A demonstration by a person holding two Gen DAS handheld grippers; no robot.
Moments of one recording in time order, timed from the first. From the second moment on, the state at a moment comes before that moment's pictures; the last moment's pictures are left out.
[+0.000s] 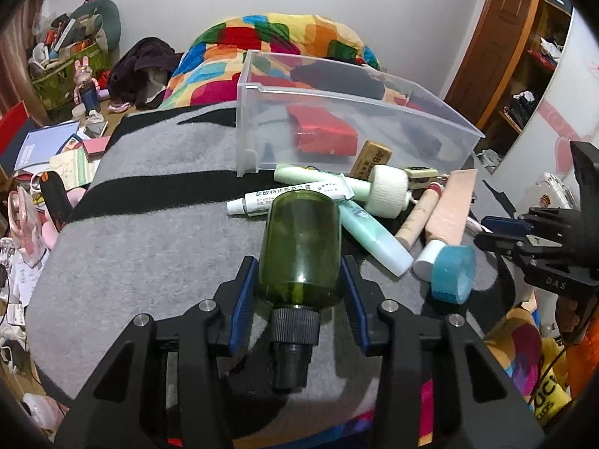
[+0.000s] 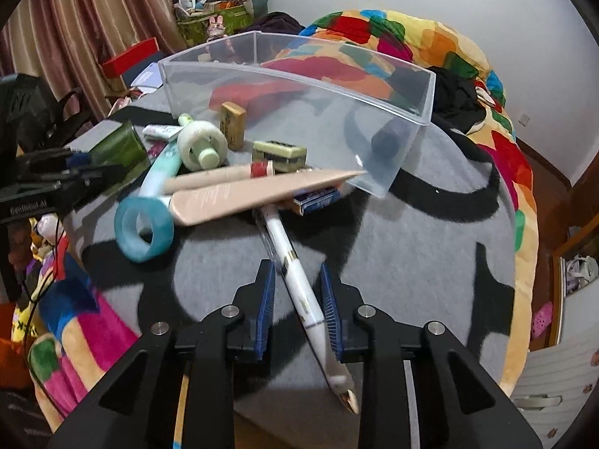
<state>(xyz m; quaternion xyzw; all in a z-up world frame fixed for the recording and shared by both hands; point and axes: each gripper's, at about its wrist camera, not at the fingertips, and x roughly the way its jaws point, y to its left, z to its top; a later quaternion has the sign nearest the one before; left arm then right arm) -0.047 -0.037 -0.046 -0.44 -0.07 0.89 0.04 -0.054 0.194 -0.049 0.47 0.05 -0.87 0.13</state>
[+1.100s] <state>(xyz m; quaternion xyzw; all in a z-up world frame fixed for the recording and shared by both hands) -0.083 -0.046 0.030 -0.34 -0.09 0.94 0.02 -0.070 0.222 0.050 0.34 -0.03 -0.94 0.07</state>
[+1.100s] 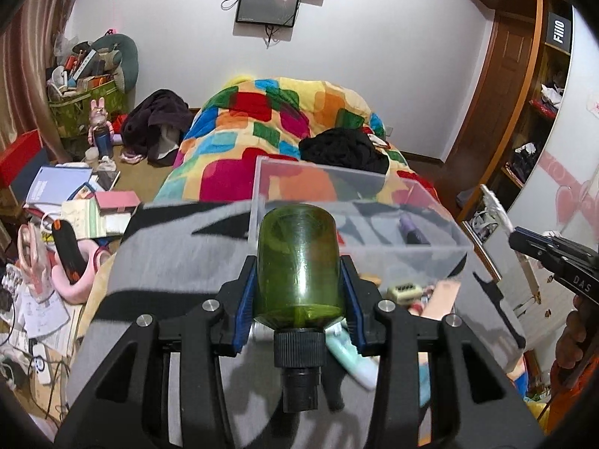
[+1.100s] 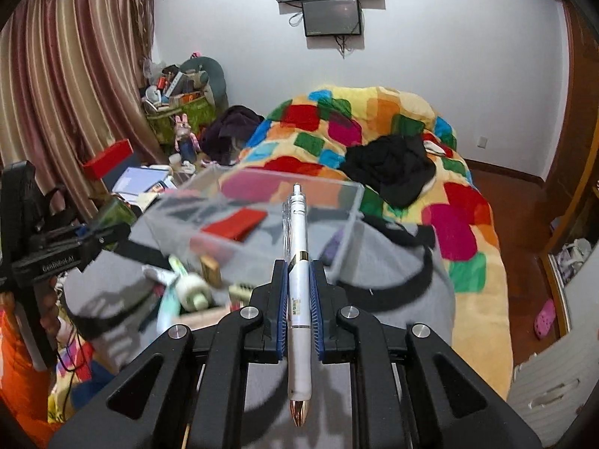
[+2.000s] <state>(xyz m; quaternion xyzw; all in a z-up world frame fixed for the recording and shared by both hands) -0.200 -0.016 -0.001 -0.44 -0.02 0.90 0.05 -0.202 0.174 -0.001 0.45 0.07 -0.88 0.13</state>
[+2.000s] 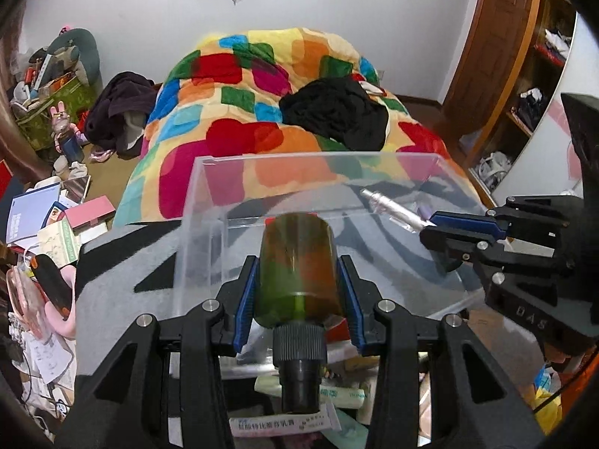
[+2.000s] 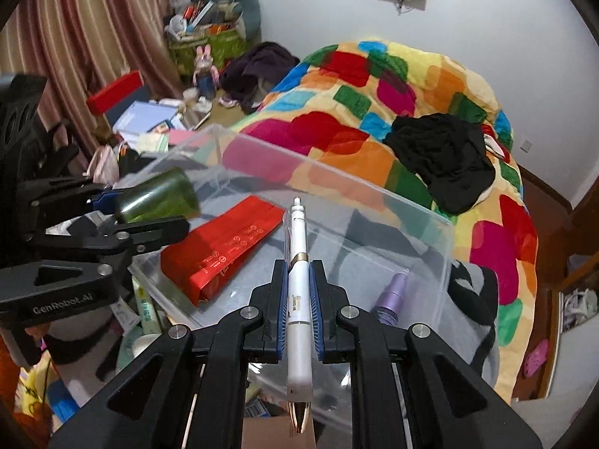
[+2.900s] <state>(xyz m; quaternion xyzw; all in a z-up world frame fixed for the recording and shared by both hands) -0.110 -0.027 0.018 -0.38 -0.01 0.92 0.05 -0.097 0.173 0.033 0.37 0.03 -0.92 0.12</state>
